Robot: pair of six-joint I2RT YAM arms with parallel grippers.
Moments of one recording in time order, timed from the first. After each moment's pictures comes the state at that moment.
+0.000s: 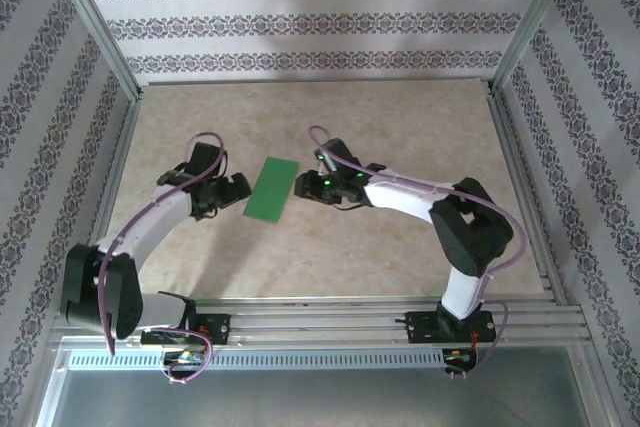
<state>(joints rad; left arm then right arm) -0.19 1.30 0.86 -0.67 -0.01 -0.69 0.71 1.82 1.16 -0.19 -0.30 0.82</state>
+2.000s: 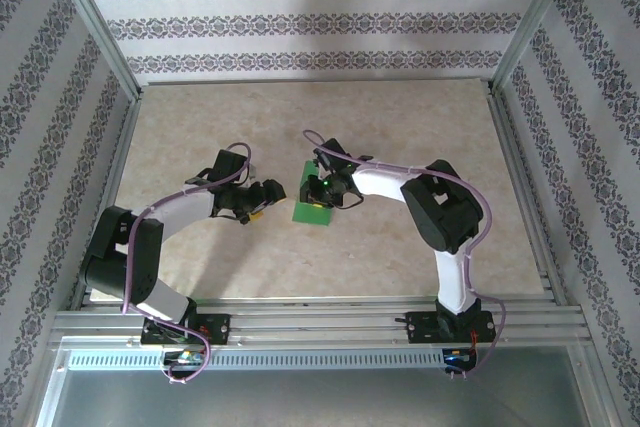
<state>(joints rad) -0.29 1.54 0.80 -0.30 0.45 -0.79 0.63 2.00 1.24 -0.33 -0.39 0.73</state>
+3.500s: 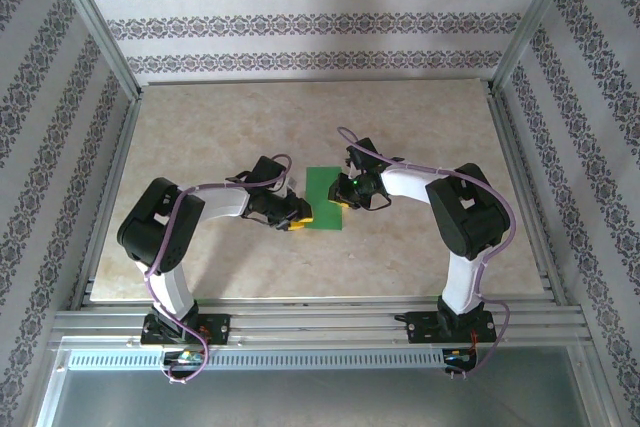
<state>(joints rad) -0.48 1.79 0.90 -0.16 0.65 -0.89 0.48 1.89 1.08 -0.31 -0.40 0.75</state>
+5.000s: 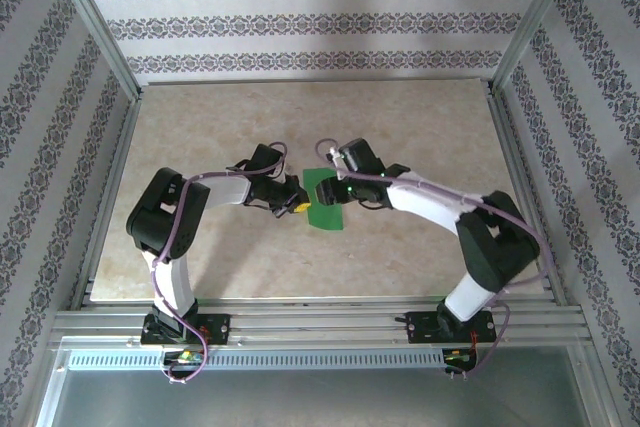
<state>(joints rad) -0.42 1.88 1.01 -0.15 0.64 -0.99 0.64 1.61 1.01 -0.29 -0.17 0.27</state>
